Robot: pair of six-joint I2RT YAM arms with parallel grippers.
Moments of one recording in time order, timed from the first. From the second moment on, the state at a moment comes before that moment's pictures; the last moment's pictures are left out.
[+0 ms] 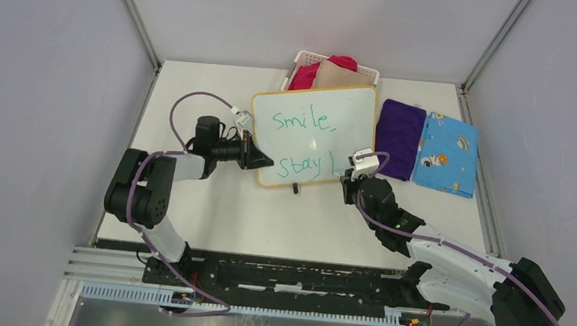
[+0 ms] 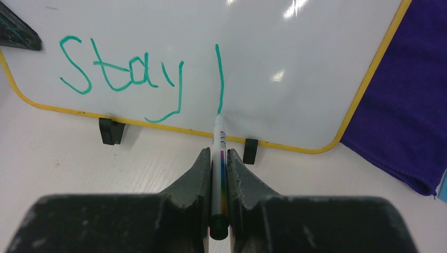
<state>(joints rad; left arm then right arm) -0.17 1.67 0.69 0.47 1.01 -0.21 0.81 1.04 0.42 0.24 0.41 0.16</state>
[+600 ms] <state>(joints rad) -0.17 1.68 0.69 0.47 1.01 -0.21 0.80 1.07 0.55 0.21 0.48 0.12</state>
